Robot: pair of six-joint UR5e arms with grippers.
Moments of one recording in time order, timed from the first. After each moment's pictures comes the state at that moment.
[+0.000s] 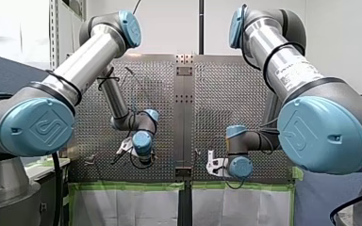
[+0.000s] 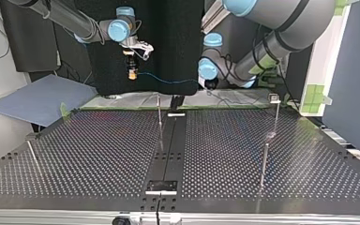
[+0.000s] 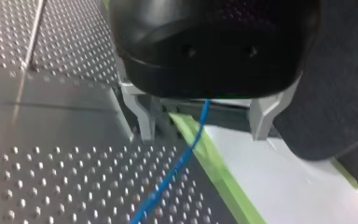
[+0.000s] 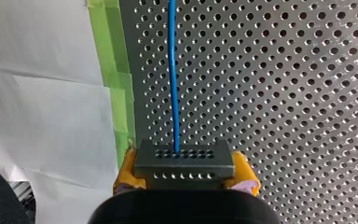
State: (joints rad) left arm -0.38 -2.33 -1.78 -2.71 -1.92 -1.33; right arm 2.07 -0.75 1.96 -0.94 1.70 1.64
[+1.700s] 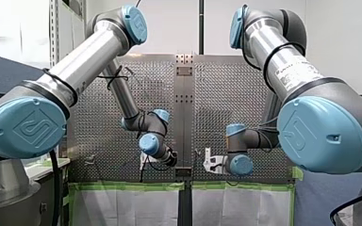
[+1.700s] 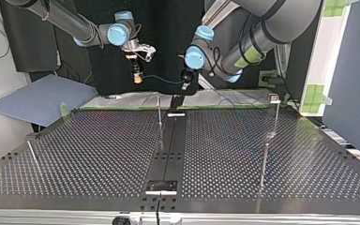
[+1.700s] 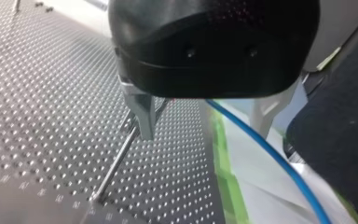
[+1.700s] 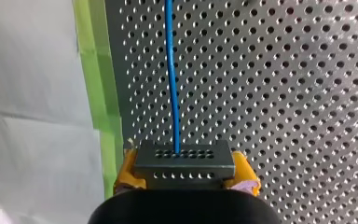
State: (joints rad) left arm -0.50 -2.33 -1.78 -2.62 -1.68 -1.80; right arm 2.06 -0.75 1.92 -0.92 1.57 1.64
